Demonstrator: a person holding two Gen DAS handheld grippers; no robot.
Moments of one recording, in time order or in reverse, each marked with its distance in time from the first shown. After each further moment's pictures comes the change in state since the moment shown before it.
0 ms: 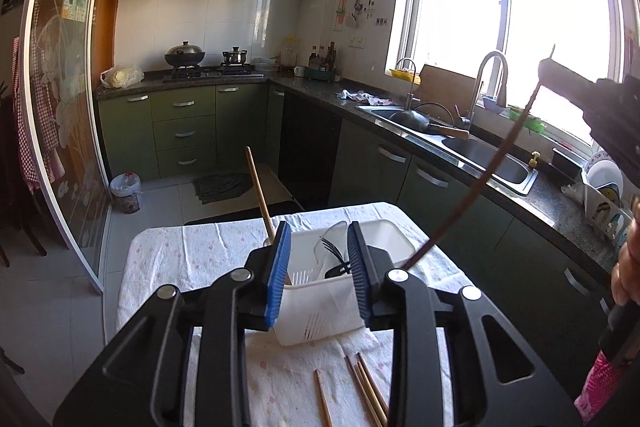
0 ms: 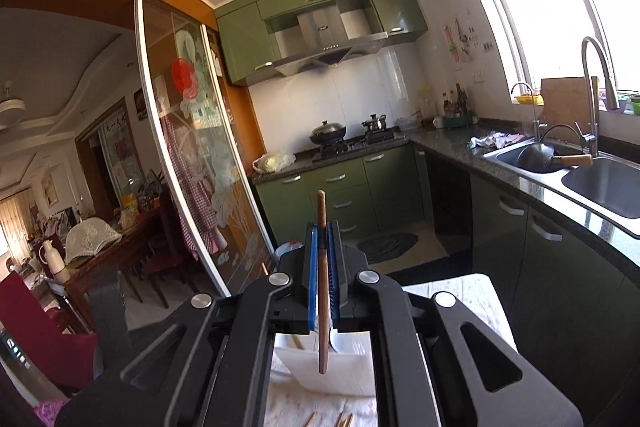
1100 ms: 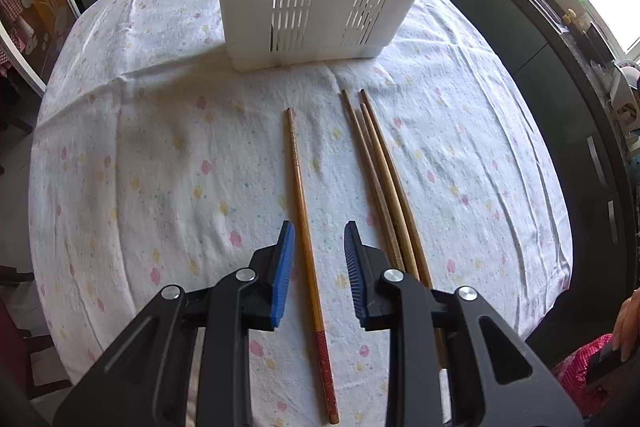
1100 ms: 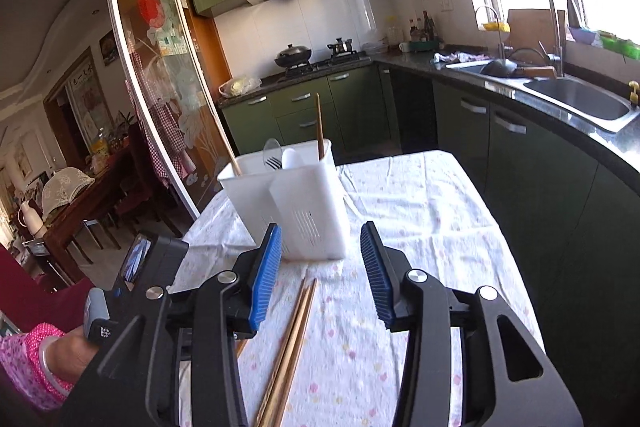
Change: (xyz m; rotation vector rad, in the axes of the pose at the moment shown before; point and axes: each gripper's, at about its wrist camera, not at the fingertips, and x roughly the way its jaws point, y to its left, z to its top) left arm 0.082 -0.019 -0.158 -0.061 0.739 -0.009; right arm -0.054 -0.039 -0.174 0.035 0.325 -0.114
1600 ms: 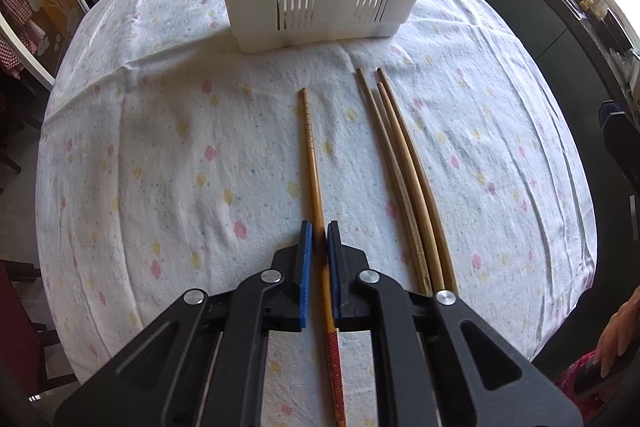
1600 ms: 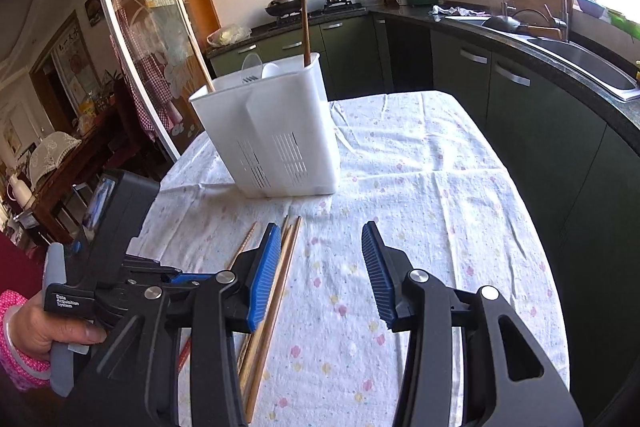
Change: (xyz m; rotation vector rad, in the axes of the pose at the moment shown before) left arm 0.021 -0.010 -0.001 0.014 0.031 0.080; right arm 0.057 0.010 -0.033 -0.056 0.198 -0.040
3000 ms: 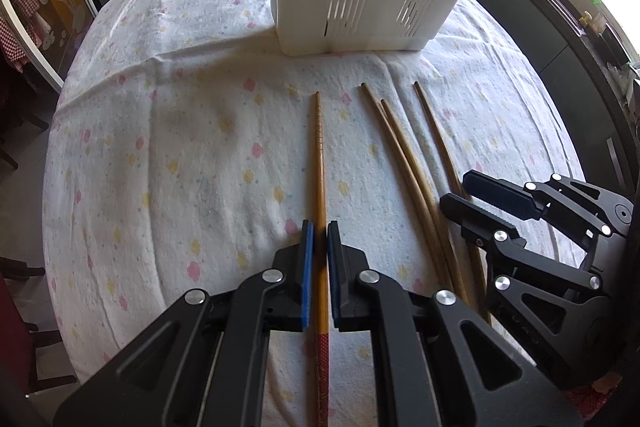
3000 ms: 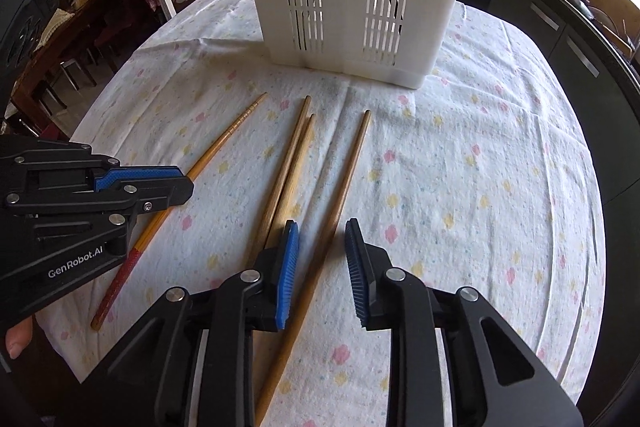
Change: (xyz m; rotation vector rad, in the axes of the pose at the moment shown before) left arm -0.009 0.035 -0.011 -0.035 -0.052 -0.027; right arm 0.113 0.055 -0.023 -0.200 0.355 -0.035
